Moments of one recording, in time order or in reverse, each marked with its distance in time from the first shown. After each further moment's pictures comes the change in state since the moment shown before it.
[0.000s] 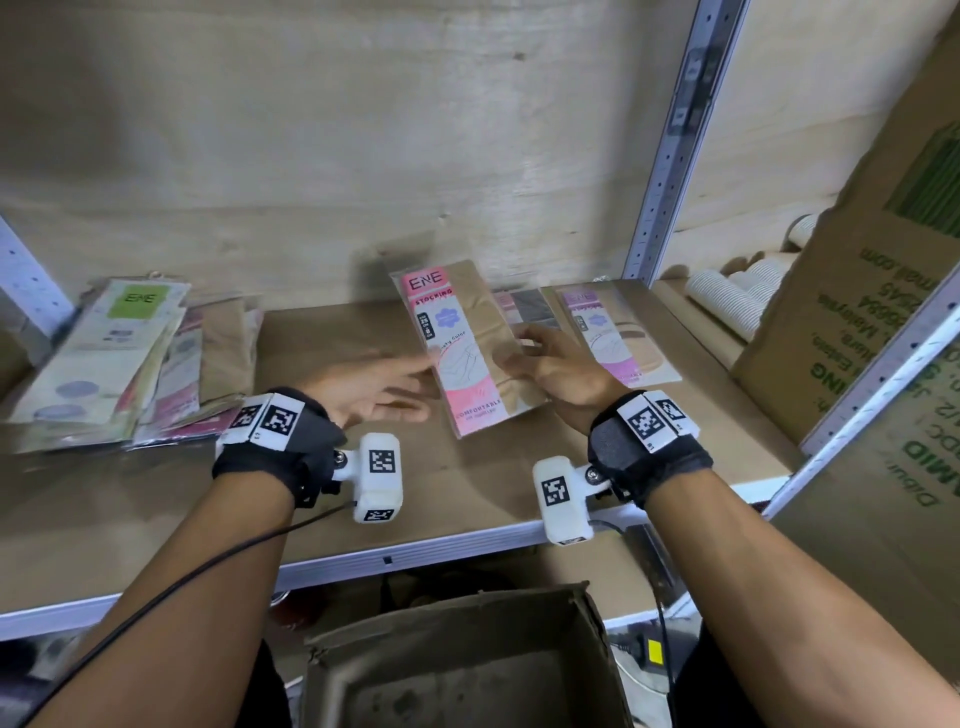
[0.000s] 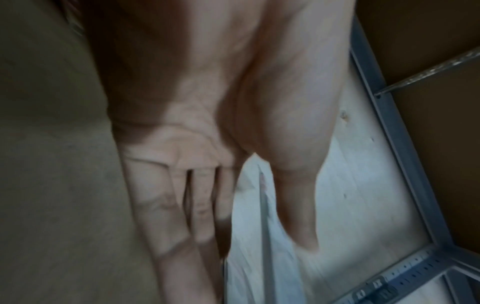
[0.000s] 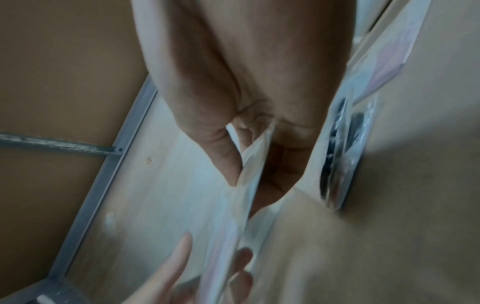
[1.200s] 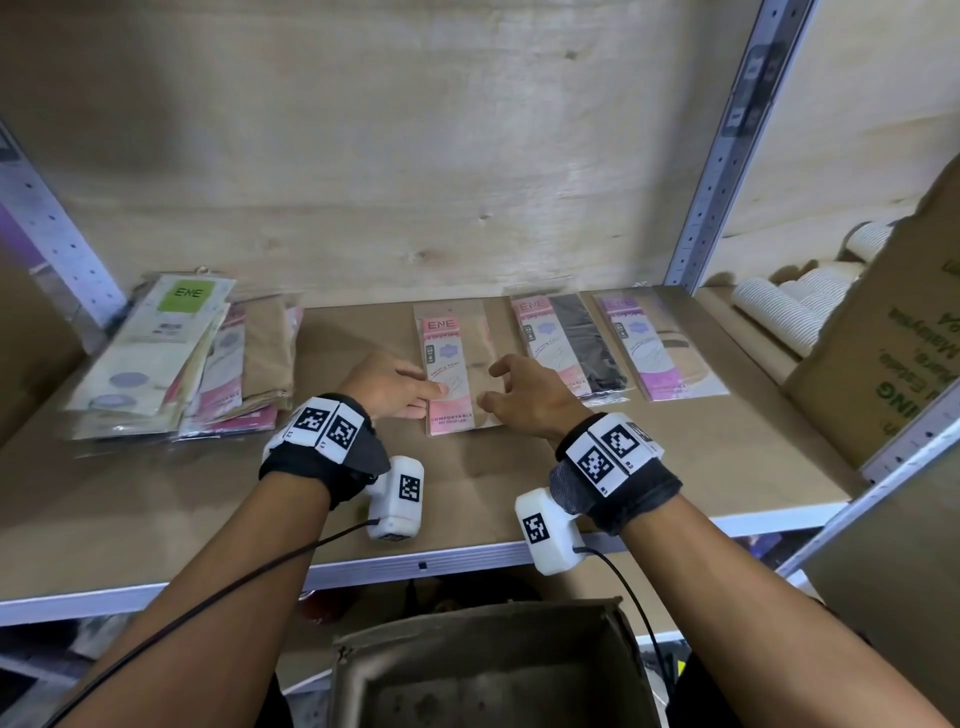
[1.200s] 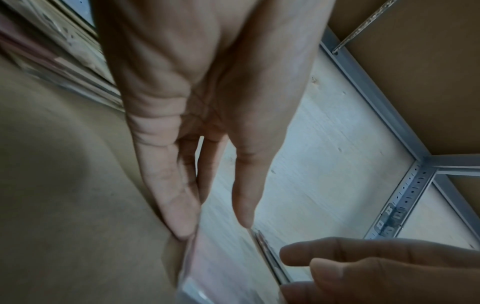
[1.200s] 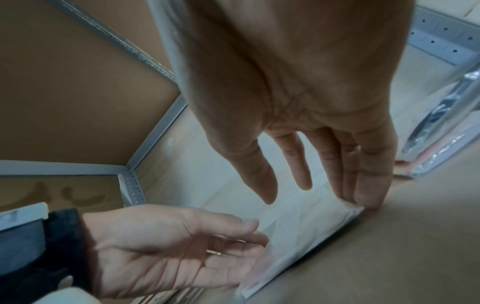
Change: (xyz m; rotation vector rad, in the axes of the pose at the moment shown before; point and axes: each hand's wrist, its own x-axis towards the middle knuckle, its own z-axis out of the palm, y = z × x) left_hand 0.013 -0.013 -0.016 0.204 0.233 0.022; right_hand 0.019 0.007 0.063 -0.759 0.013 0.072
